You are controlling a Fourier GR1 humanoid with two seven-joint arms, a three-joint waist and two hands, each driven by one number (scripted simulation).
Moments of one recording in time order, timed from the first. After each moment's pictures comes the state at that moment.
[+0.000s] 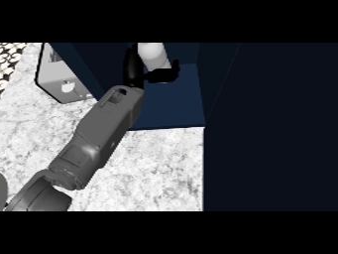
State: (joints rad) left arm -1.14 0.02 -0.14 -0.25 0.32 0.58 -0.44; right arm 0.52 -0.05 0.24 -2.08 -0.28 0.31 -0.14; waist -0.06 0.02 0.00
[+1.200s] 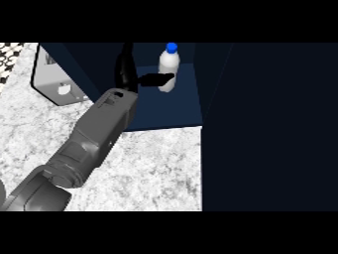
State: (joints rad) left arm -1.18 0.03 -0.11 -0.09 0.27 0.71 -0.48; right arm 0.53 -0.06 0.25 -2.06 -0.27 0.33 -0.18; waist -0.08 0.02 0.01
